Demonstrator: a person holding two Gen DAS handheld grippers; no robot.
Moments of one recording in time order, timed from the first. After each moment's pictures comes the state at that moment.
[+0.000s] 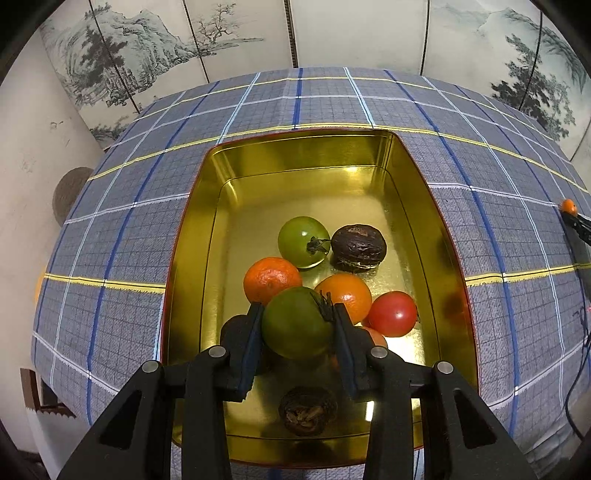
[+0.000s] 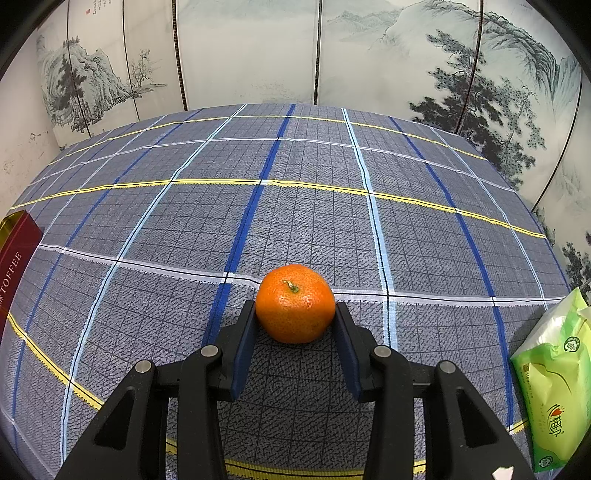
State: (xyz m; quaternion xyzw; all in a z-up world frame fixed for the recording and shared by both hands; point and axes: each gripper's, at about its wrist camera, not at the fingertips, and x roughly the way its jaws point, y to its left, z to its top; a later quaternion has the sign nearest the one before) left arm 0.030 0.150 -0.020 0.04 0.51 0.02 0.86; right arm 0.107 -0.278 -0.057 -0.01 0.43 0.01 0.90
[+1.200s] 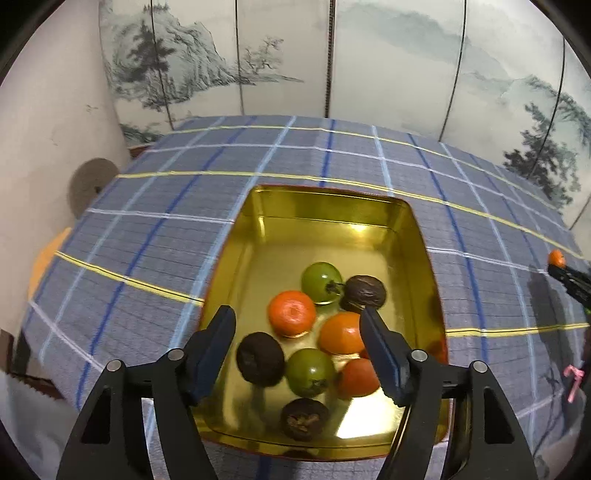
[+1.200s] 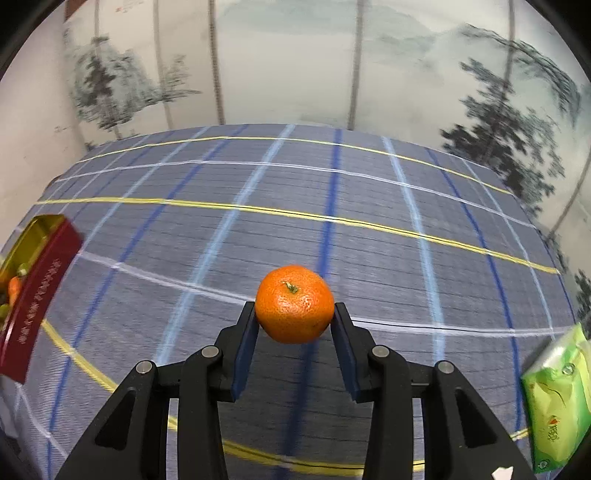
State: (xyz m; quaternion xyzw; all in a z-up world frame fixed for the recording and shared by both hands) left arm 0.008 0.167 0.010 -0.03 0.43 0.06 0.90; right arm 0.103 -0.220 -0.021 -0.03 0.41 0.07 0.91
